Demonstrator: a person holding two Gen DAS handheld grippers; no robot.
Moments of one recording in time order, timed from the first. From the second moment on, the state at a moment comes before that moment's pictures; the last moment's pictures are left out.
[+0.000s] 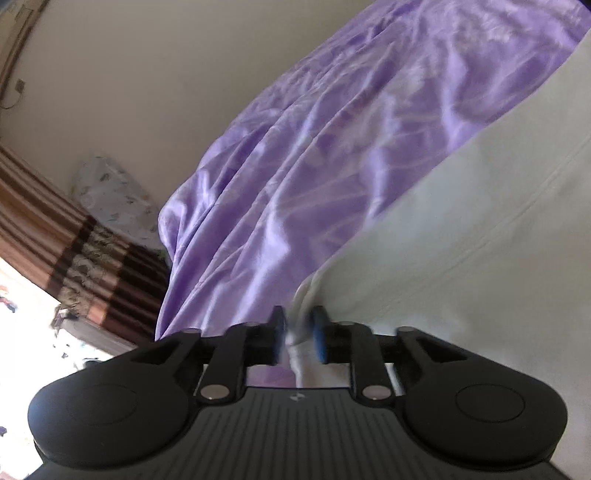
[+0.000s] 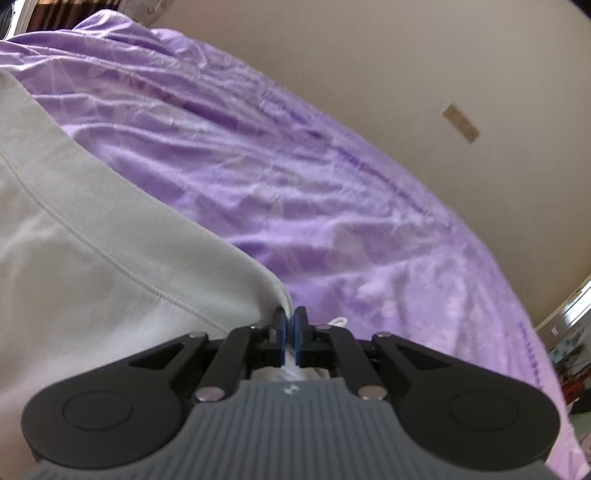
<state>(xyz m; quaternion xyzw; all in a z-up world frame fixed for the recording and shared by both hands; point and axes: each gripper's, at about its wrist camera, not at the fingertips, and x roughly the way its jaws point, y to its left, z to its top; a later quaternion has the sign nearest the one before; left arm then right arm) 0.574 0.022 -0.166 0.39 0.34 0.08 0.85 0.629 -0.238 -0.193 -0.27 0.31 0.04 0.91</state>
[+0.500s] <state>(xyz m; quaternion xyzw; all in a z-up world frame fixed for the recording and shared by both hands) 0.502 0.133 -0.072 0.14 0.41 0.07 0.90 0.584 -0.307 -0.117 -0.09 0.34 0.00 0.94</state>
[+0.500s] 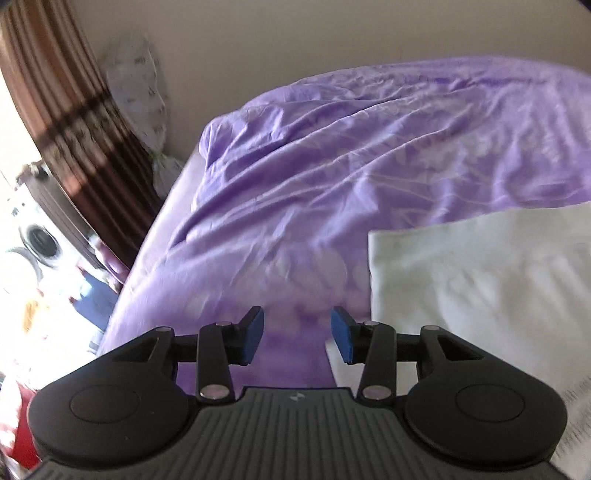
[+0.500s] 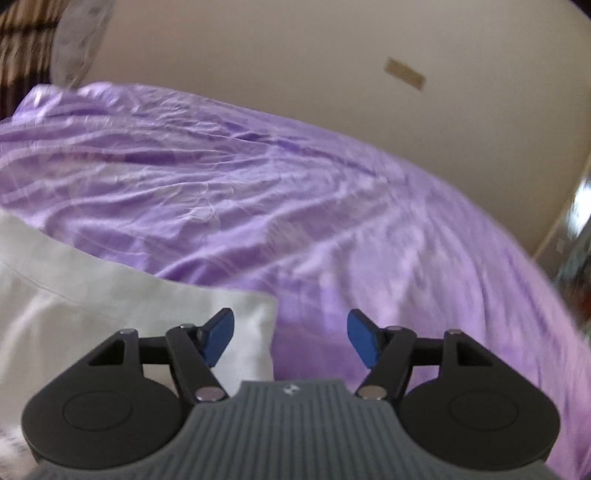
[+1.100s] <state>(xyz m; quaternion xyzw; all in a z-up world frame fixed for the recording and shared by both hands) 0.339 0.190 -0.102 -0.19 0.42 0.03 0.89 0.361 -0.414 -0.164 0.39 0.39 -0.02 0.83</state>
